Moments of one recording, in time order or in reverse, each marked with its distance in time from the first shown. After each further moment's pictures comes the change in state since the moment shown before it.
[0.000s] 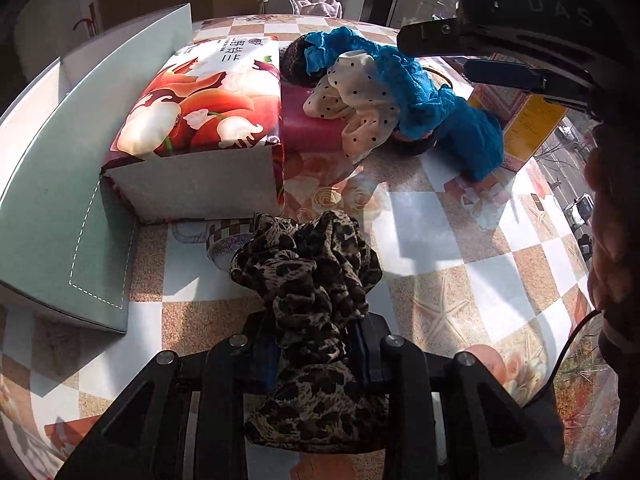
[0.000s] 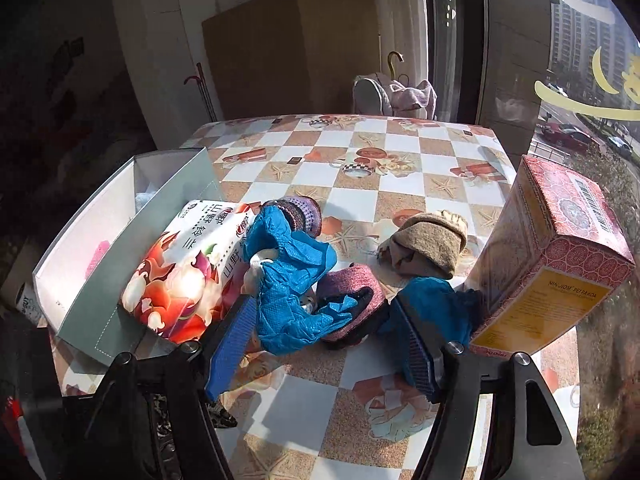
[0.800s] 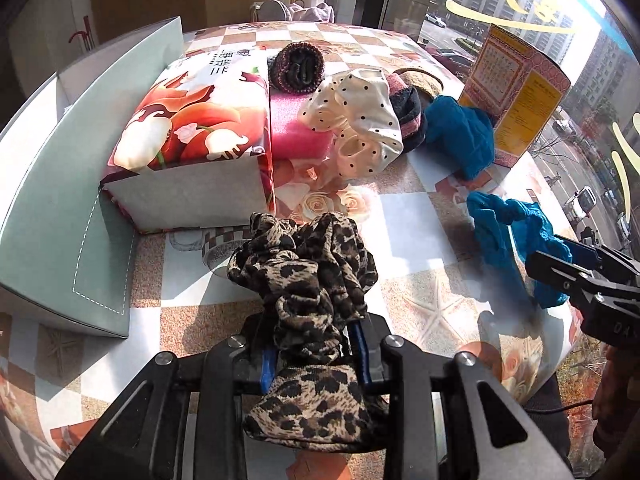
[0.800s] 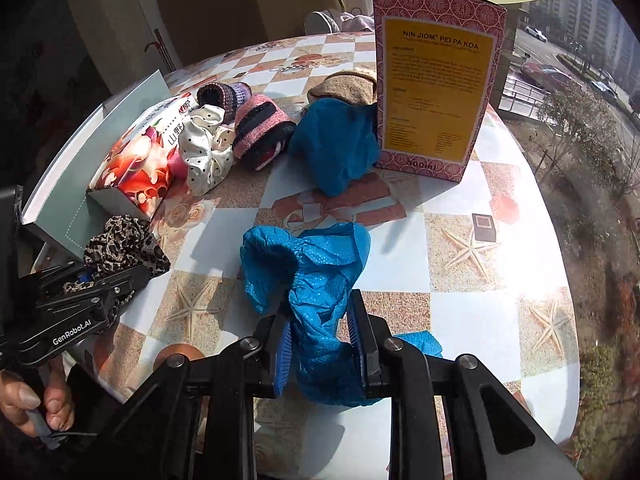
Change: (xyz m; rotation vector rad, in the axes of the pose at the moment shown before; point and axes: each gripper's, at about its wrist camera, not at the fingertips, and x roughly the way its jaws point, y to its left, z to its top) left arm 0.002 -0.006 0.003 0.030 -0.015 0.009; right arm -0.048 -0.064 -0.122 0.140 0.160 -0.082
